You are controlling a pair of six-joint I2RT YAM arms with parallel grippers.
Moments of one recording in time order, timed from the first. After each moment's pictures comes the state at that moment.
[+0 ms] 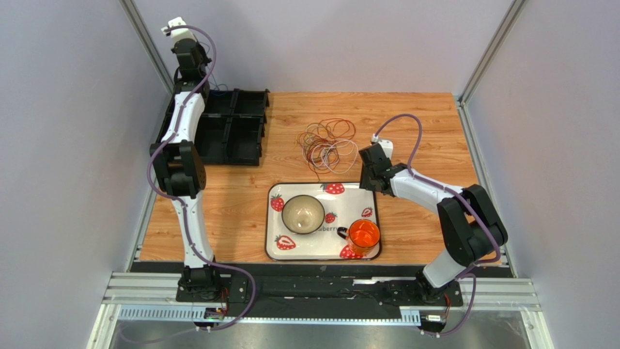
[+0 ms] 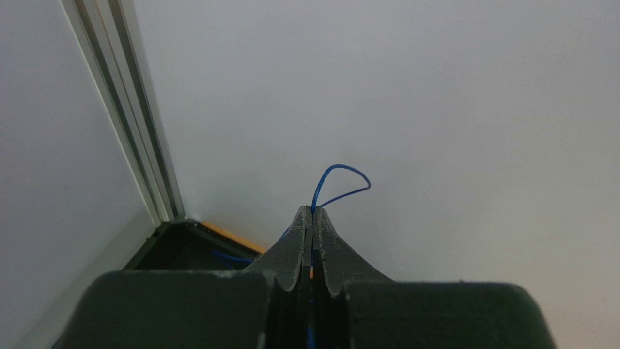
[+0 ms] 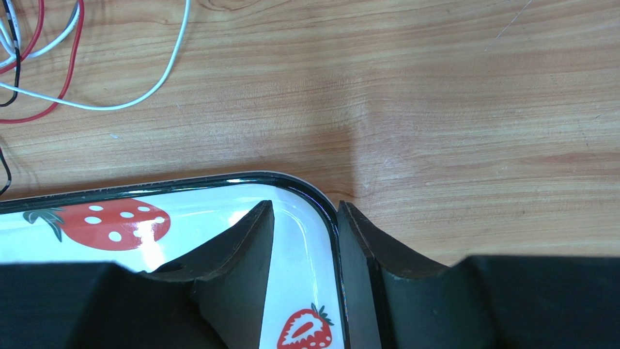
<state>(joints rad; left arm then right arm) 0.06 2.26 2.19 0.08 -0.28 -0.22 0.48 1.60 0.92 -0.28 0.32 0.52</state>
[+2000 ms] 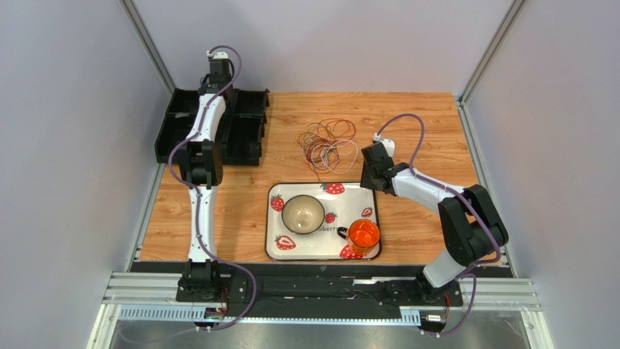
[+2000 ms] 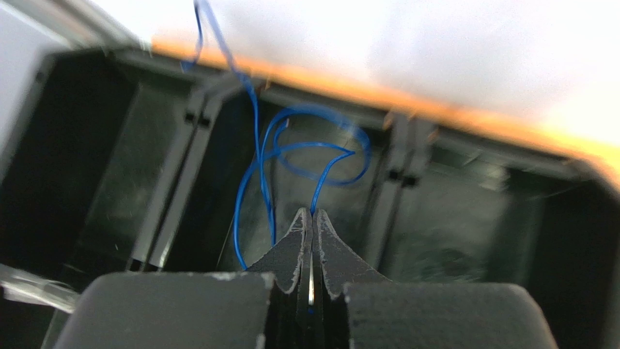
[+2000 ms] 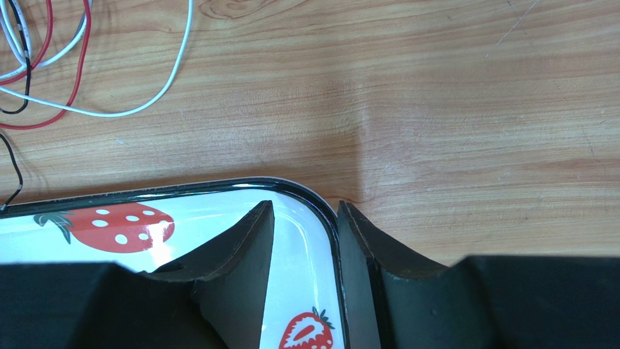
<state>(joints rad) -0.01 2.59 2.55 -0.52 -0.29 -0.07 0.46 1.59 0.91 -0.27 0.29 0.52</state>
